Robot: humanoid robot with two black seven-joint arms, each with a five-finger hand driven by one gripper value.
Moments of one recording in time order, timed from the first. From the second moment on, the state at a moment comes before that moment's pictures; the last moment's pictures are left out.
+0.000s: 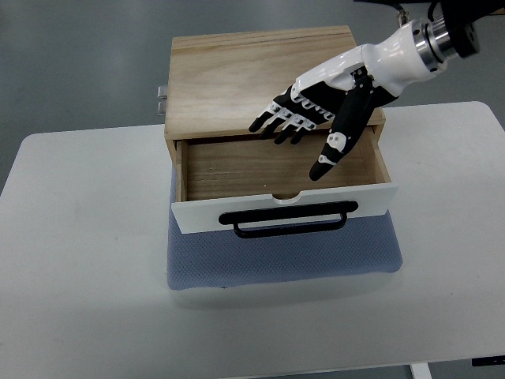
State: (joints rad) left arm -0.01 0.00 0.14 -0.12 0.10 -0.07 -0.05; right arm 2.07 -0.73 -0.49 1.51 0.00 0.61 -0.11
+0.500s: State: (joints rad) left arm -0.01 0.00 0.14 -0.12 0.10 -0.07 -0.05; right arm 1.67 -0.89 -0.01 1.24 0.08 0.41 -0.06
